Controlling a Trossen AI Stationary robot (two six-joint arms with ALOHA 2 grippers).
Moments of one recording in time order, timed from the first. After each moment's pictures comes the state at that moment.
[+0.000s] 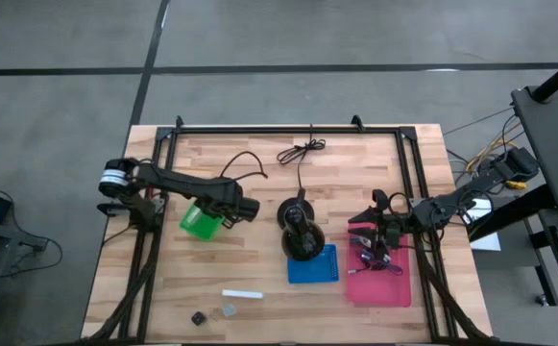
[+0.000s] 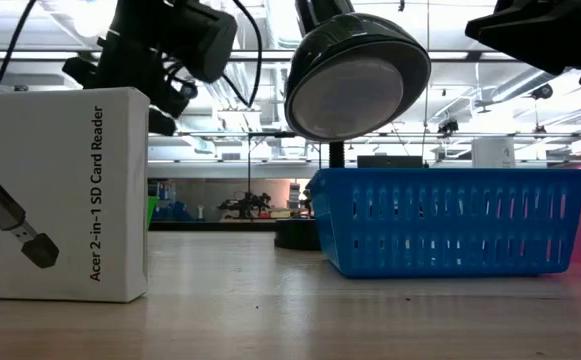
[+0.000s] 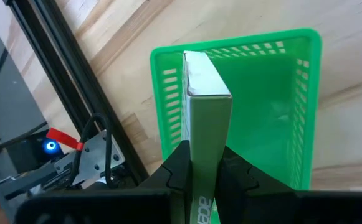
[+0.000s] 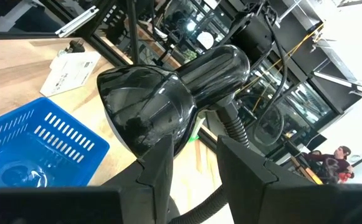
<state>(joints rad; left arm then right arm) -0.05 1.68 1.25 -1.51 -0.26 -1.12 0.47 0.73 0.17 0.53 0.42 -0.68</state>
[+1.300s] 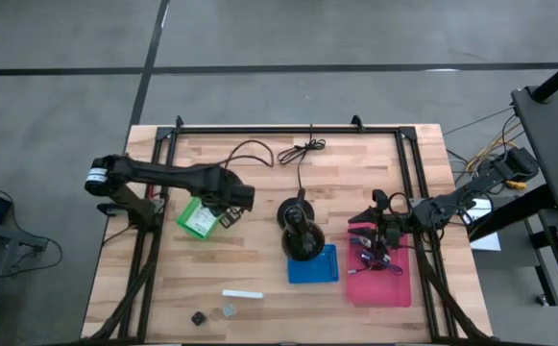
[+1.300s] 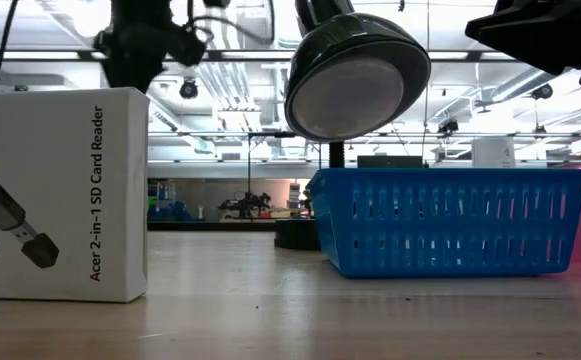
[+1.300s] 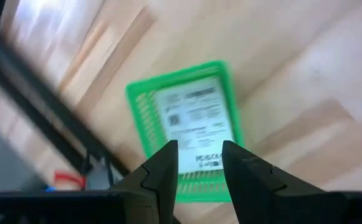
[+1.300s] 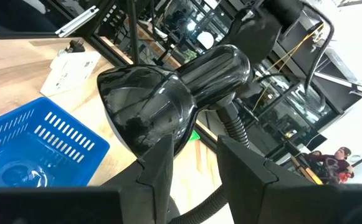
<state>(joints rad) -0.05 1.58 1.42 -1.54 -0.24 -0.84 0.47 0.73 0.17 0.53 0.42 -0.68</state>
